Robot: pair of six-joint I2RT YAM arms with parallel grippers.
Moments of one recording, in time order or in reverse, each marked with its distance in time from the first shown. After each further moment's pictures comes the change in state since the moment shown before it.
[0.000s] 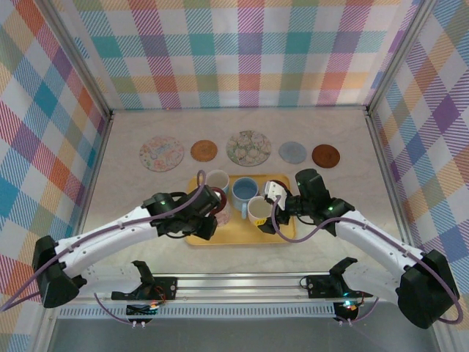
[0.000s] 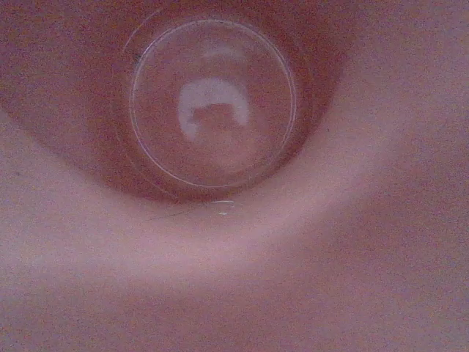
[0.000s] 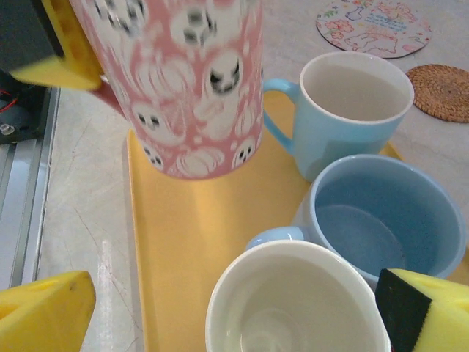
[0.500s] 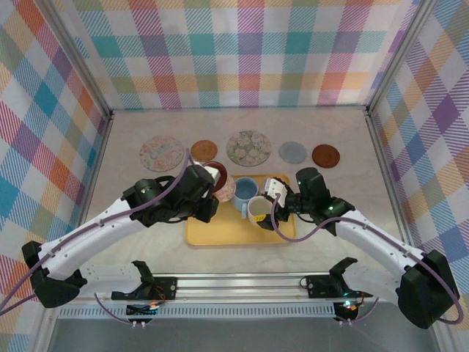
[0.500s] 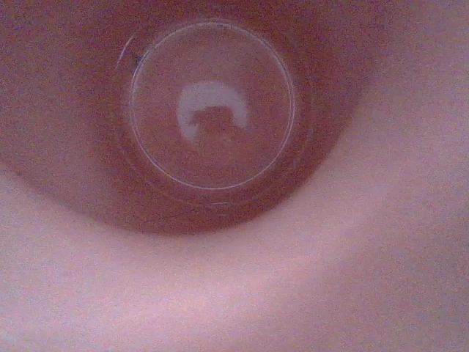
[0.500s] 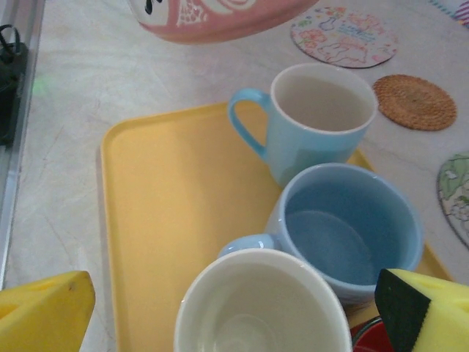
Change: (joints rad) left arm 0.021 0.029 0.290 -0.088 -0.085 0.044; right arm 0.000 0.000 0.016 0.035 0.058 0.002
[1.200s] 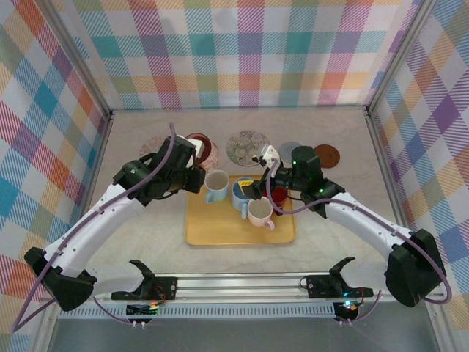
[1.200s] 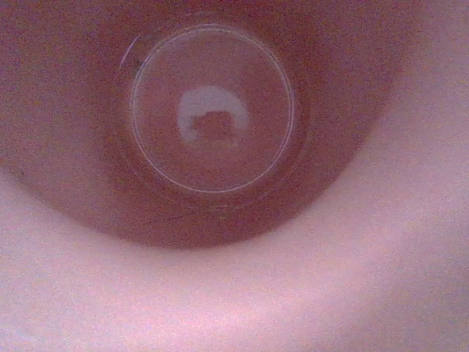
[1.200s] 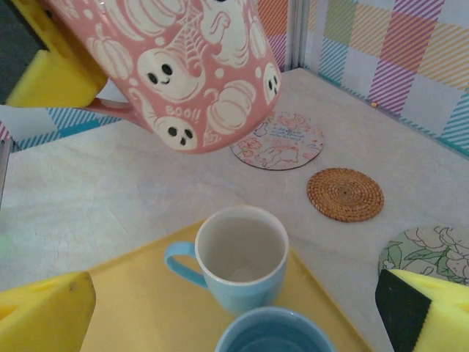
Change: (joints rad) left arm 0.314 0.042 0.043 0.121 0.028 0.203; right arm 0.000 0.181 0.189 0.268 0.043 0.329
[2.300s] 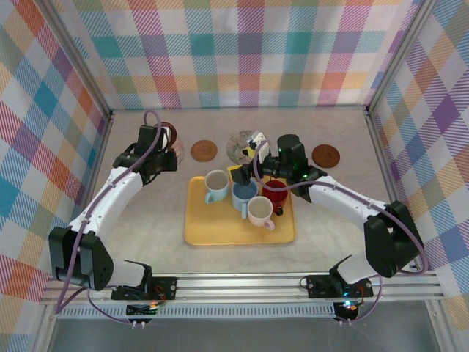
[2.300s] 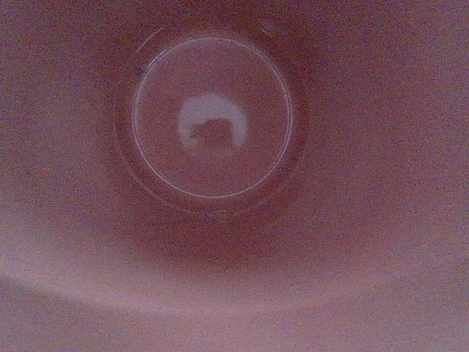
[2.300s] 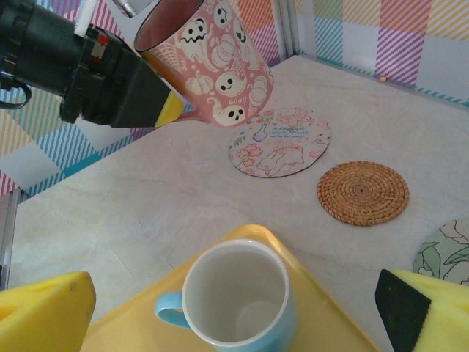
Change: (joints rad) left arm 0.442 0.159 -0.200 0.365 0.037 0.124; right arm 0.000 0.233 0.138 0.084 -0.008 0.190
